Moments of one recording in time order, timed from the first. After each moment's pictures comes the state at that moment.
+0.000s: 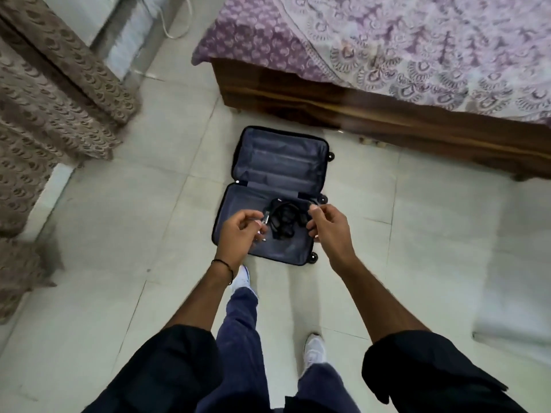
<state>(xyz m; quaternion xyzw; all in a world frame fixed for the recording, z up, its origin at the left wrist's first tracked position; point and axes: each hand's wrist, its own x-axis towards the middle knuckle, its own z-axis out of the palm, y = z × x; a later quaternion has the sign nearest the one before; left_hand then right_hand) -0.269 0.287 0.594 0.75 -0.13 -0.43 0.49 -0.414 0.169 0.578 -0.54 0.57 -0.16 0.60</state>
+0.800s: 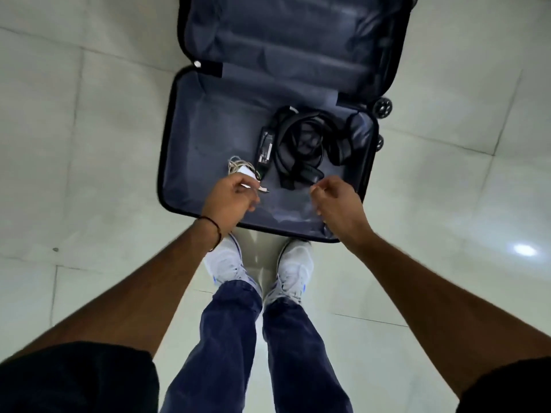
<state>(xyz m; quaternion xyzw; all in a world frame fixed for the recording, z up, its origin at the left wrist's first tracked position) -0.152 0.222 0.102 0.77 -0.11 -0.55 0.30 -0.325 0.120 0.100 -0.58 0.61 0.06 0.53</state>
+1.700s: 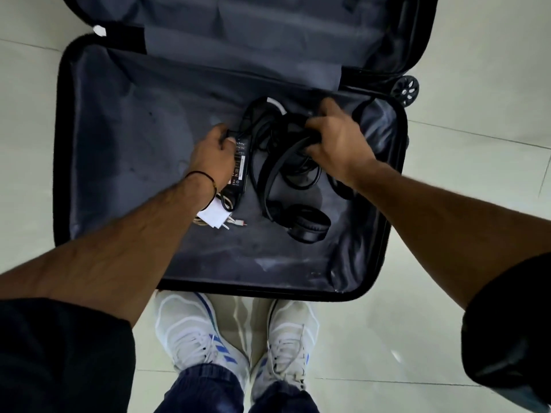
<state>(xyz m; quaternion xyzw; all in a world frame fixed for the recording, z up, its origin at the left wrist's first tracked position) -0.118 0.113 -0.126 0.85 -0.20 -0.44 0.22 -0.294 -0.020 -0.097 -0.87 0.40 0.11 0.28</state>
